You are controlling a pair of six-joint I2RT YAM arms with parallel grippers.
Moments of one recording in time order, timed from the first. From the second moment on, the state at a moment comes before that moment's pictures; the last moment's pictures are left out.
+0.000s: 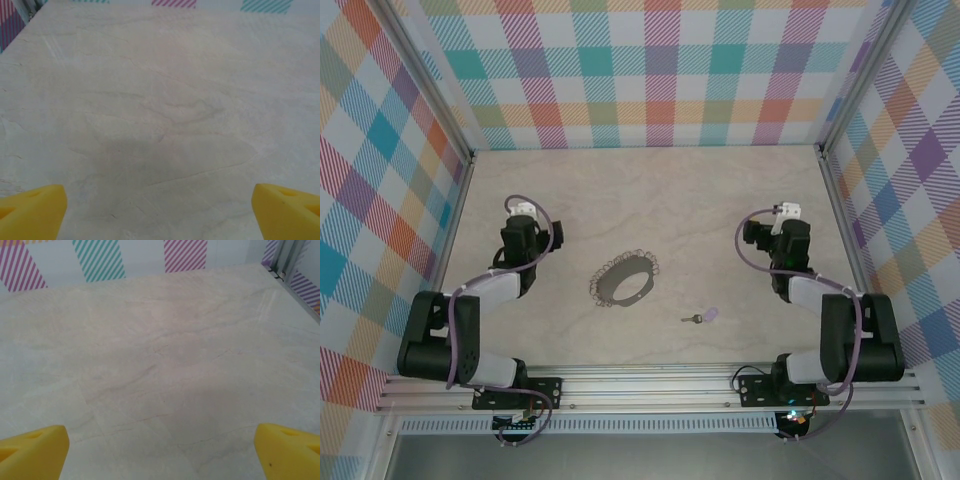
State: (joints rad) left arm -0.11 1.40 0.58 0.31 -0.22 -0.14; right arm 0.01 1.37 0.49 0.48 0.05 0.10
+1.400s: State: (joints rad) left arm -0.50 1.26 0.76 -0.34 -0.11 -0.69; right arm 0.48 1.62 0.85 -0.25 -0.53 0.73
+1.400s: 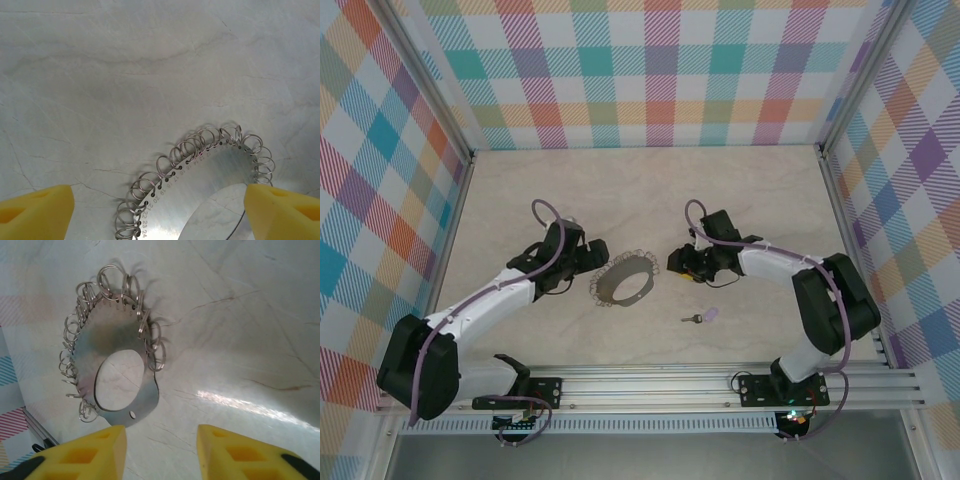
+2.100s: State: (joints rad) left arm -0.50 1.32 0.79 -0.29 -0.09 -0.69; right arm 0.53 1.80 0.94 -0.19 -0.54 0.79
